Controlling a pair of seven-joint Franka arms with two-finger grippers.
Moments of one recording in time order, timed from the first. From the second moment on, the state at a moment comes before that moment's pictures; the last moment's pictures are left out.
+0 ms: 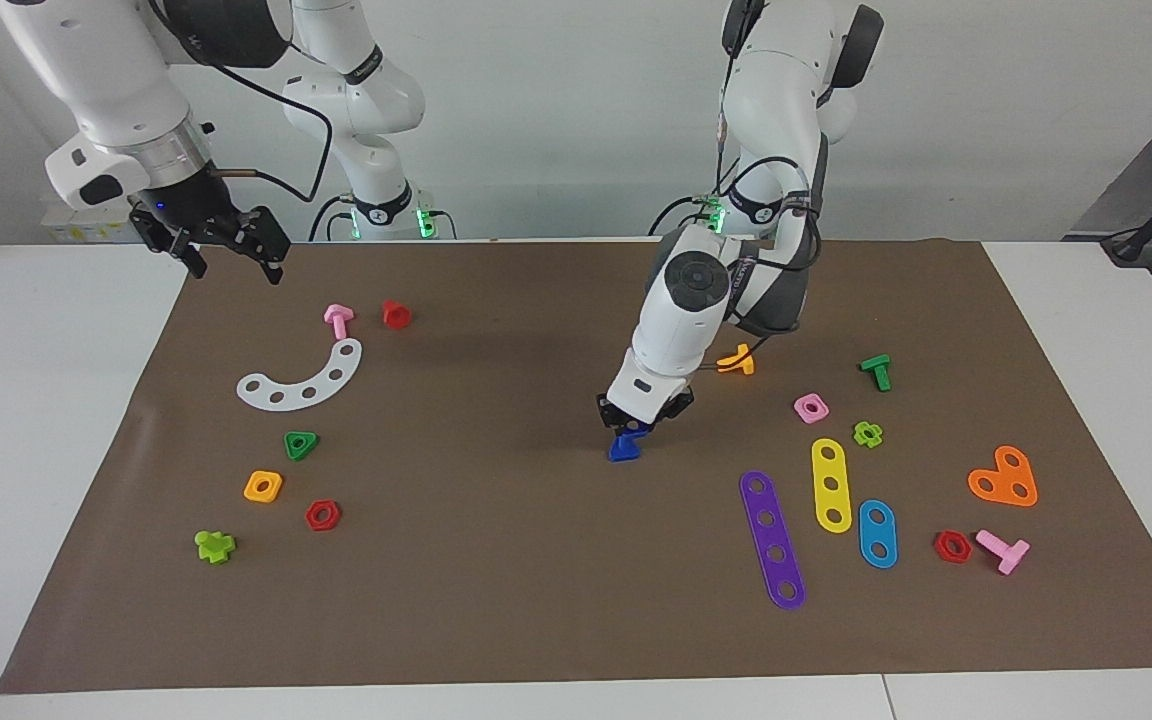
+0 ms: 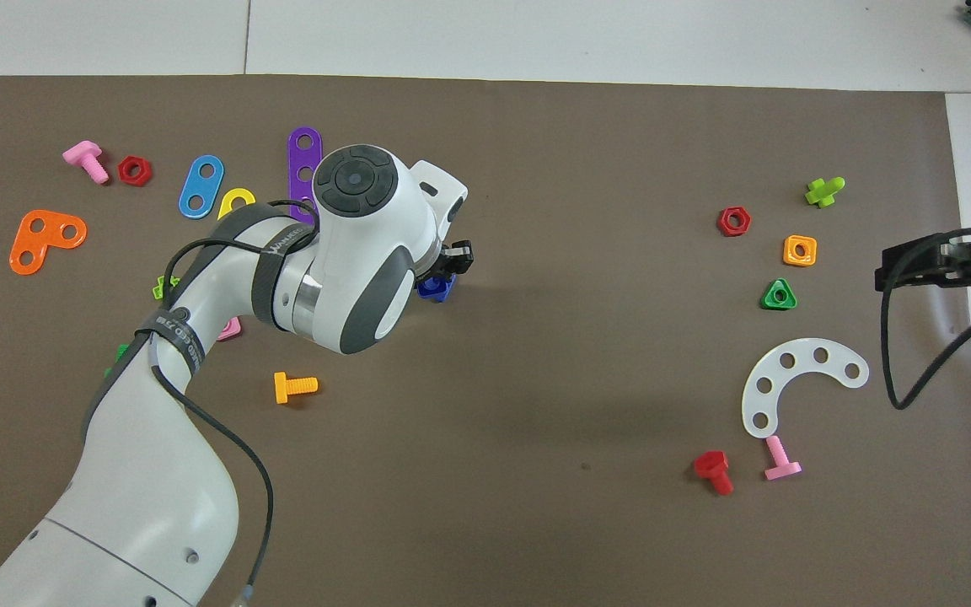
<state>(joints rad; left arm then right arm) -0.51 0.49 -0.05 -1.58 -0.10 2.10 -0.61 0.08 -0.02 -0.11 -1.60 -0.01 1.56 0.11</state>
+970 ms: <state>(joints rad) -0.52 0.51 -0.05 -1.57 -0.10 2.12 -0.61 0.08 -0.02 -0.10 -1.60 0.00 1.56 0.09</state>
